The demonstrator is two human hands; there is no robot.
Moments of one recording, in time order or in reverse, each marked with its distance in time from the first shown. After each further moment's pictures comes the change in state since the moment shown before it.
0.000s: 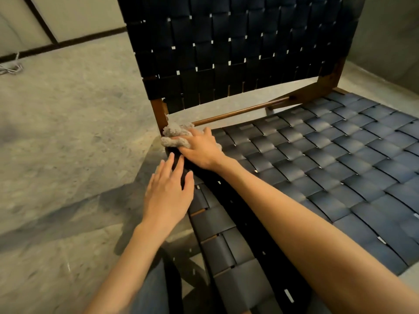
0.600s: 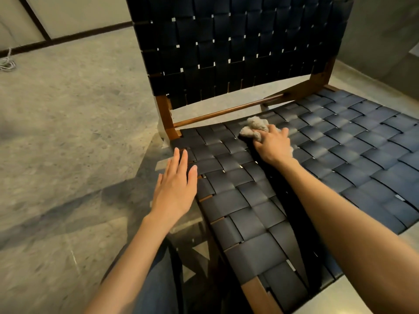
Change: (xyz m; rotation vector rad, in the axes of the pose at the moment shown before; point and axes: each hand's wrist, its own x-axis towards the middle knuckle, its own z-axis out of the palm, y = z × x) left_hand -0.011 -0.009 0.000 -0.119 -0.127 0.033; right_hand -0.077 0.107 -0.044 -0.256 0.157 0.519
